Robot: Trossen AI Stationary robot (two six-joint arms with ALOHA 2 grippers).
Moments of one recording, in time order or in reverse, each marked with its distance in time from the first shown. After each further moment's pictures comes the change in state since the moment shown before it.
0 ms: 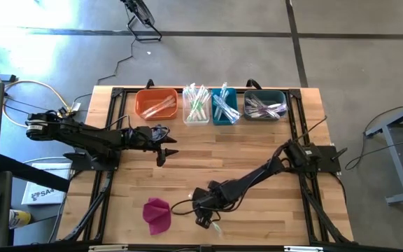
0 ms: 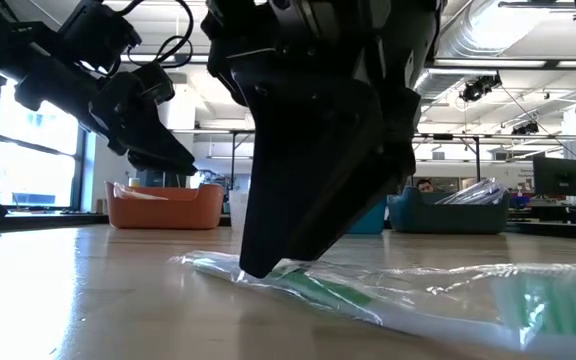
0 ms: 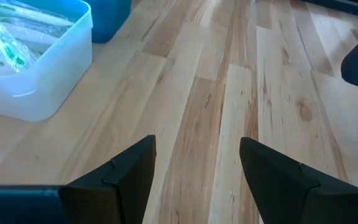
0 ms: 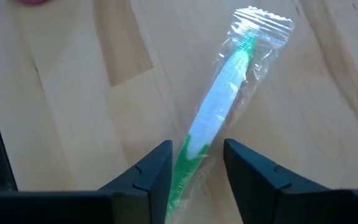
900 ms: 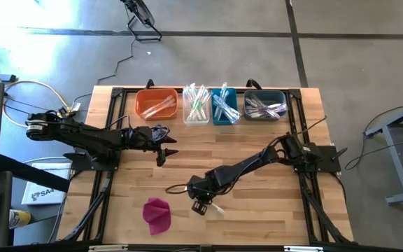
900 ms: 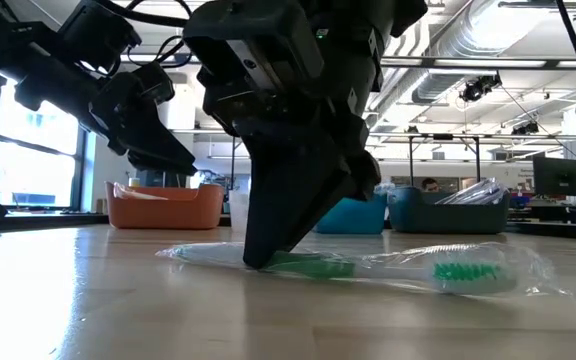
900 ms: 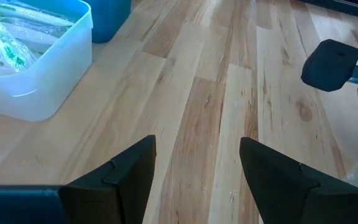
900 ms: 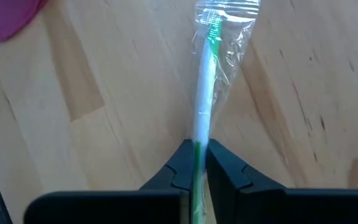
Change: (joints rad) left arm 0.000 0.000 0.000 -0.001 0.000 -0.002; right arm -0.144 -0.004 -0.003 -0.047 -0.128 -0.088
